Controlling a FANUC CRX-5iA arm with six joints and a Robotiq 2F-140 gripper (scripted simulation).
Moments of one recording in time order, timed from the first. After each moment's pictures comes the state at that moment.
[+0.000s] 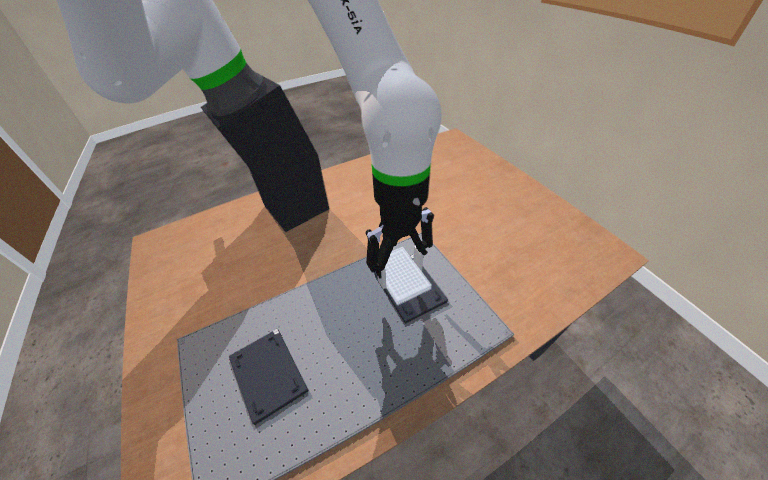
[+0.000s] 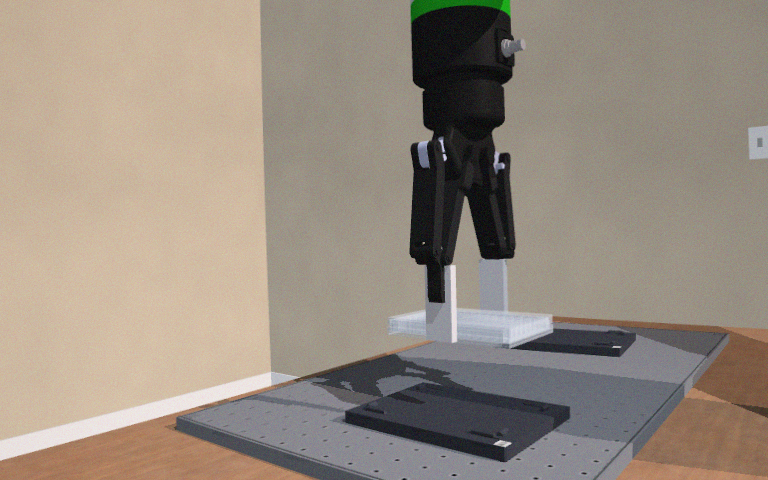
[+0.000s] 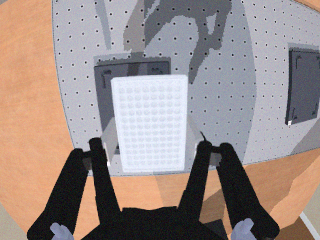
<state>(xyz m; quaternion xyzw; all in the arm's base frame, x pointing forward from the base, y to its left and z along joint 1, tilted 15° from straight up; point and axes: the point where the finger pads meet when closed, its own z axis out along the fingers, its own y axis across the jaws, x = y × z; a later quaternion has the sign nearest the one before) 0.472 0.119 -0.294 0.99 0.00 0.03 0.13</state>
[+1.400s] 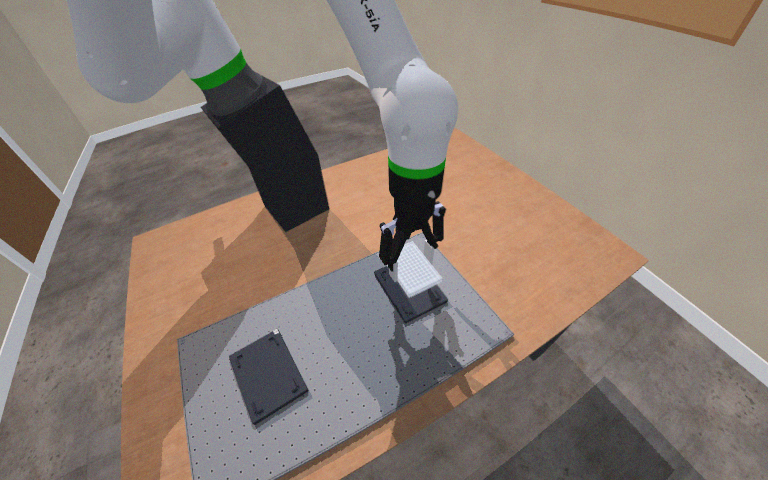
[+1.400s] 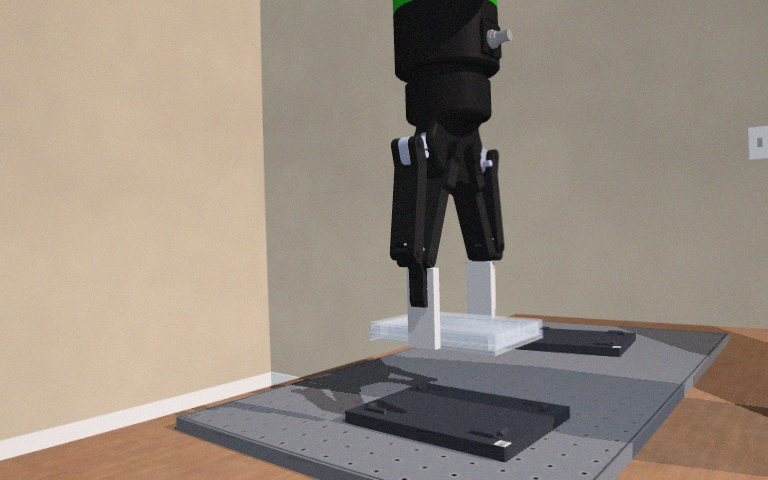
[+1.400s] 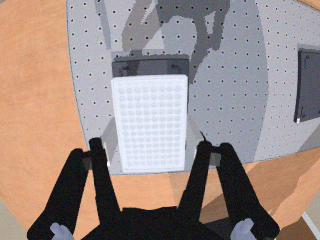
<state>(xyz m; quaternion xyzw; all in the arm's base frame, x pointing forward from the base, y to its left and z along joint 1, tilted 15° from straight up) 0.469 0.149 -0.302 0.99 0.00 0.03 0.13</state>
